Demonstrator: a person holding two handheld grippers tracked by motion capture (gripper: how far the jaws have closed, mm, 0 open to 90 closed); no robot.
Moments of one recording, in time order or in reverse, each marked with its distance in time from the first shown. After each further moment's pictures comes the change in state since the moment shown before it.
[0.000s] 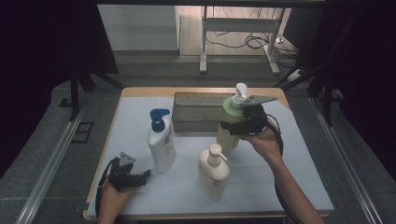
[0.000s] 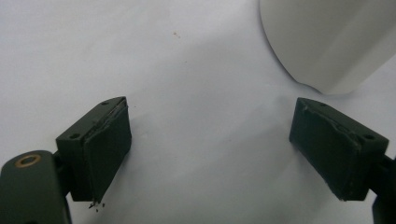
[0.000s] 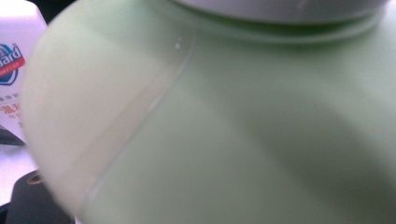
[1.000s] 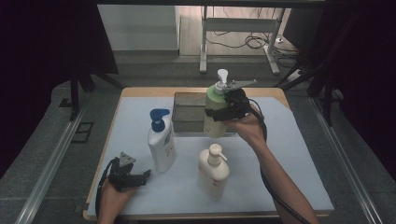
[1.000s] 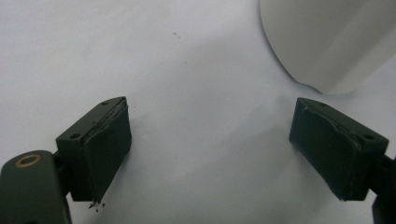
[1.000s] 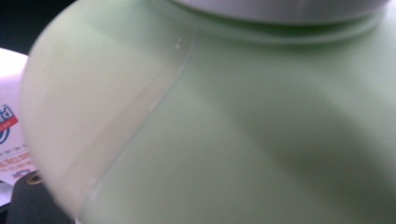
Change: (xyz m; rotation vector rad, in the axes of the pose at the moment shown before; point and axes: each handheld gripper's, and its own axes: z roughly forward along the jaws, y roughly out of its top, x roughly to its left) left arm 0.000 0.000 0.000 -0.001 0.000 0.000; right arm 0.011 0.047 0.037 0.013 0.008 -0.024
